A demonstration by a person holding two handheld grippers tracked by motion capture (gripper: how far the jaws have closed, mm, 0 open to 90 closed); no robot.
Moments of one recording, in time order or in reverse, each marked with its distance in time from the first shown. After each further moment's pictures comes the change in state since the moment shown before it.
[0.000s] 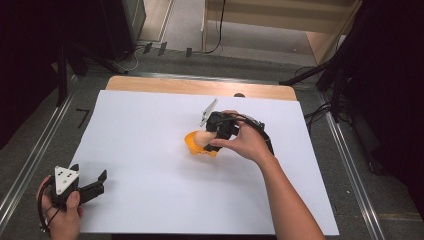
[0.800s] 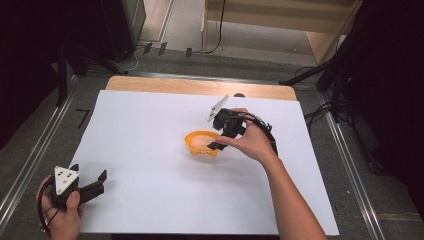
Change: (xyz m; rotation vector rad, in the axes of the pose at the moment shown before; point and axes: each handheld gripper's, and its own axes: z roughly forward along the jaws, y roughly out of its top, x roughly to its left) left arm 0.000 0.000 0.000 0.000 0.003 0.001; right arm -0.002 -0.018 -0.018 -0.074 -0.025 0.098
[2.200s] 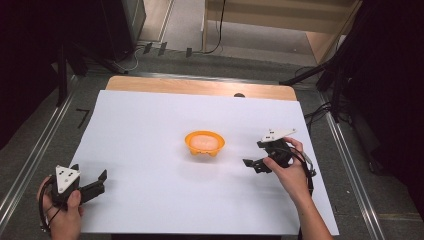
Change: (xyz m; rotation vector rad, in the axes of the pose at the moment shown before) left arm -0.001 0.001 0.002 0.019 0.014 0.002; right arm 0.038 -0.149 -0.036 -0.275 -0.189 0.383
